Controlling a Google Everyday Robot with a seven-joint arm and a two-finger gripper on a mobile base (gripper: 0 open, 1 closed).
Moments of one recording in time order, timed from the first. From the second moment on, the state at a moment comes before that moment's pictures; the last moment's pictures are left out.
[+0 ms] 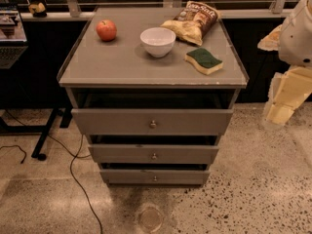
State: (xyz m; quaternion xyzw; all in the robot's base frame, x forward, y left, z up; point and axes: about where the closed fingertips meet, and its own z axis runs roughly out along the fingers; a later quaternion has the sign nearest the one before) arm 0.438 -0.217 0.977 -0.60 0.78 -0.03 0.16
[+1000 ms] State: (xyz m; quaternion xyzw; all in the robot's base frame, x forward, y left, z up) arm 0.415 -0.213 0.957 -0.55 0.80 -0.02 0.22
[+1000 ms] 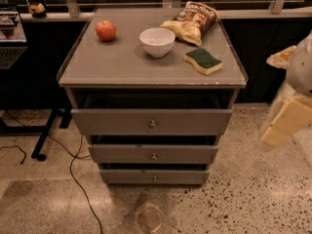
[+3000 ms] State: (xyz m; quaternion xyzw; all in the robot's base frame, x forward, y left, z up) arm 0.450 -0.200 0.808 -0.36 0.86 0.08 0.36
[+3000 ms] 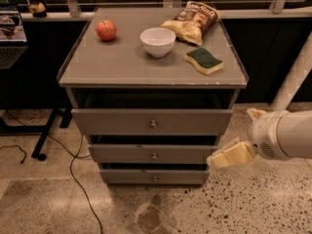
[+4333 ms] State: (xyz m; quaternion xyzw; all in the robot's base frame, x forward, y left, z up) arm 0.535 -0.188 0.718 -0.28 0.86 0.15 0.40
